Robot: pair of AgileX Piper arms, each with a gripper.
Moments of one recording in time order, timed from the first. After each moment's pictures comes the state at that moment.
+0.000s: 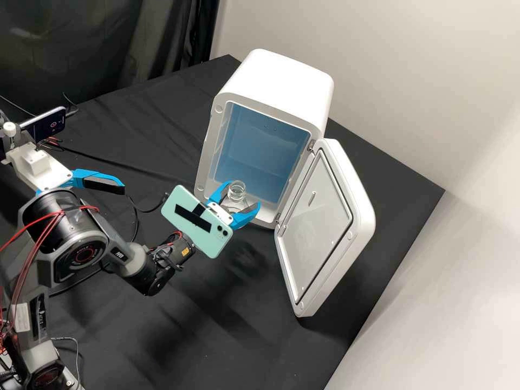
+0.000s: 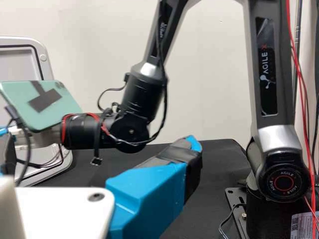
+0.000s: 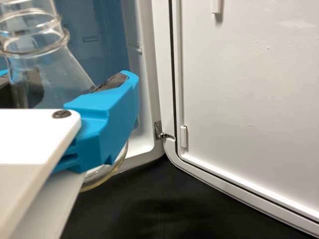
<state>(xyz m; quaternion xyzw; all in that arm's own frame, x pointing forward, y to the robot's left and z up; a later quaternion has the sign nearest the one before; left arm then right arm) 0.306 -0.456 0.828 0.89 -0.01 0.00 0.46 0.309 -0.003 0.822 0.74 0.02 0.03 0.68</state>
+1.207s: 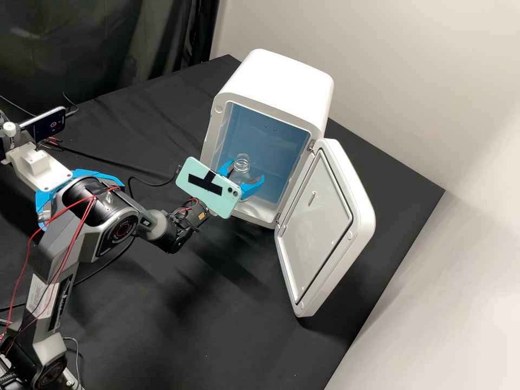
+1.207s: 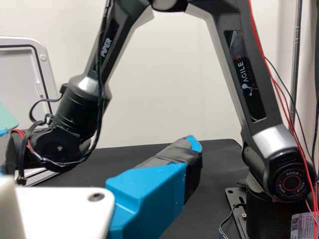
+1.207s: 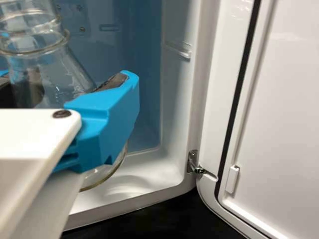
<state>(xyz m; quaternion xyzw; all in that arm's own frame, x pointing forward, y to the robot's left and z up) 0.306 -0.456 0.828 0.89 -0.01 0.00 0.46 0.396 0.025 0.787 0.70 0.03 0.01 0.71</state>
